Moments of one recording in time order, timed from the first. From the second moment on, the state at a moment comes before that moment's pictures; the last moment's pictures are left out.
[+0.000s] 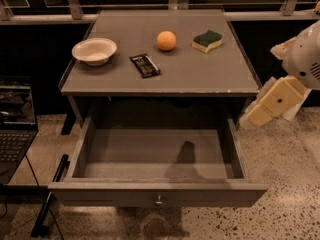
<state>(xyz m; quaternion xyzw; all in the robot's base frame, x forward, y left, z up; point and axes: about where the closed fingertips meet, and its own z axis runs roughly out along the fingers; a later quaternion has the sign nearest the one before) 0.453 -0.202 0.966 -0.47 0.83 0.03 0.29</state>
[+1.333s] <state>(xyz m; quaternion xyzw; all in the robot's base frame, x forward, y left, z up) 0.583 -0.174 0.884 -0.32 0.90 0.04 0.29</state>
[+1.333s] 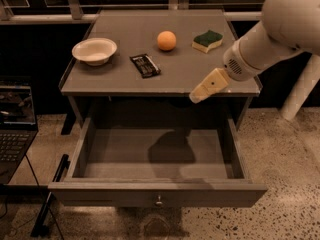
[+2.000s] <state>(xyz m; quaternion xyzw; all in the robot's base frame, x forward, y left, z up) 0.597 -0.154 0.873 -0.35 0.89 0.04 0.30</state>
